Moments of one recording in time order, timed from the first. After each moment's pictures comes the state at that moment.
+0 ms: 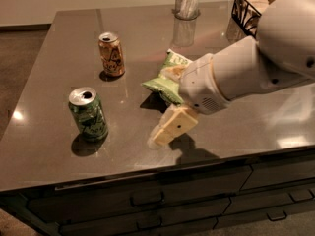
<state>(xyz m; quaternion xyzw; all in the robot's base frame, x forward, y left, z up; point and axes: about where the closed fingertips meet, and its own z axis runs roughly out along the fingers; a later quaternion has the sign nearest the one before) 0.450 -0.019 0.918 -0.61 0.68 0.19 0.36</state>
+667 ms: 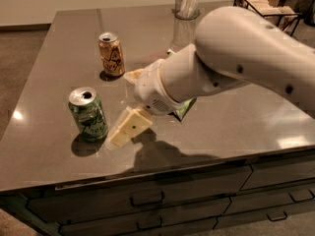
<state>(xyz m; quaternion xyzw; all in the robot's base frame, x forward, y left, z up) 0.462 0.063 0.902 -0.61 0.67 0.22 0.37</state>
